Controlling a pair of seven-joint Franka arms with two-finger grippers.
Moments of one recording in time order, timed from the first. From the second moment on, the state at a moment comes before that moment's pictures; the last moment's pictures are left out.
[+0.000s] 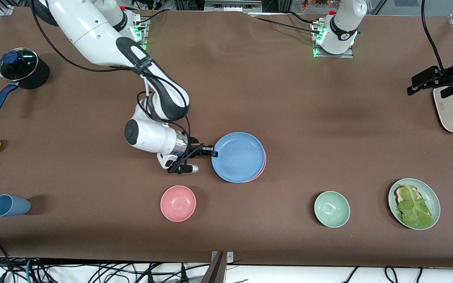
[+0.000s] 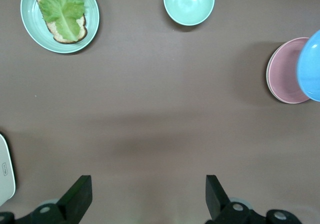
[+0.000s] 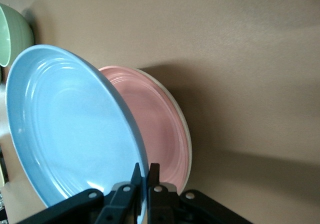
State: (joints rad) left arm -0.01 0.02 0.06 -1.54 -0.08 1.48 0.07; right arm 0.25 0.81 0.39 -1.52 0.52 2.54 0.16
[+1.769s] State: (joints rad) left arm -0.02 0.03 0.06 -1.53 -0.08 1.48 0.06; right arm 0.28 0.55 0.05 -1.47 0.13 1.85 0.16
